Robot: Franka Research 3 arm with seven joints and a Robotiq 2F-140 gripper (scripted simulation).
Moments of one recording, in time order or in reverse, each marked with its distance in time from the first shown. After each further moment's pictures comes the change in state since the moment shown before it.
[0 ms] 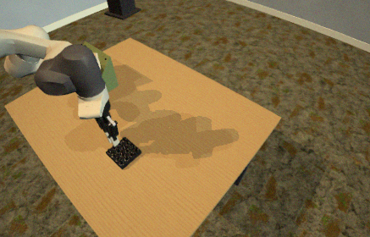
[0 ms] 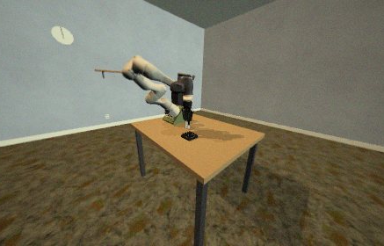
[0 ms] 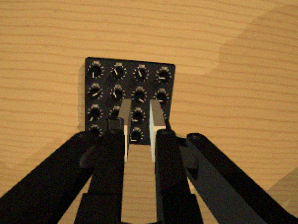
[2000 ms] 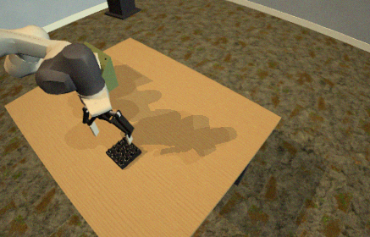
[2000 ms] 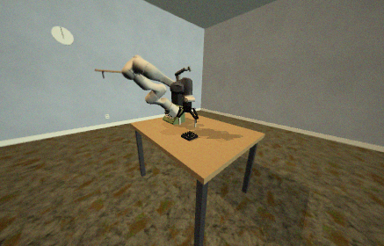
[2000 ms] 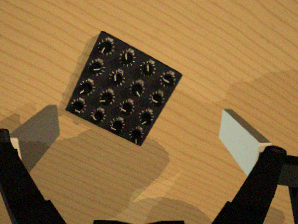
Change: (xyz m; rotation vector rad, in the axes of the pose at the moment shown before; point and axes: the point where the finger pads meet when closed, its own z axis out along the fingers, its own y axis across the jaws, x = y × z) arm -0.006 0.007 0.003 0.009 -0.003 -0.408
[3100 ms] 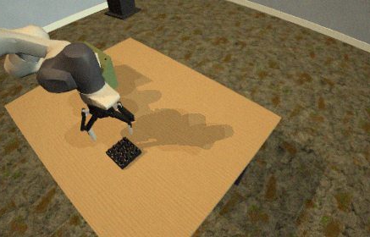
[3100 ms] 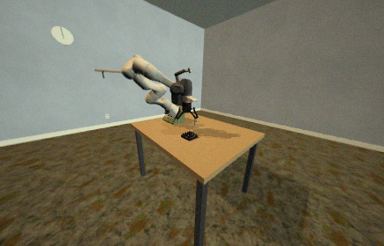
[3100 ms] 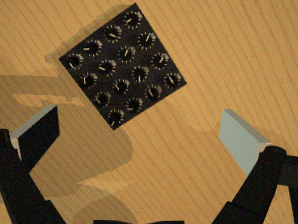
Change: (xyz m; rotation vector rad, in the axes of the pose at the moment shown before) arm -0.014 0.010 0.007 -0.001 -0.001 -0.487
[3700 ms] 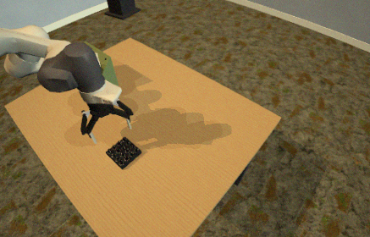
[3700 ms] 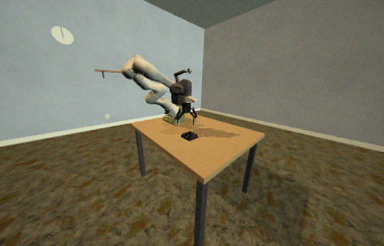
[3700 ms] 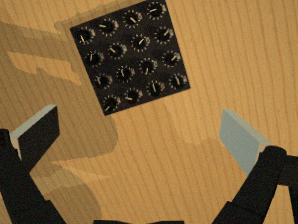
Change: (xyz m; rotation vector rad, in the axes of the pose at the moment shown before) arm -0.010 0.002 0.004 -0.001 -0.001 -0.268
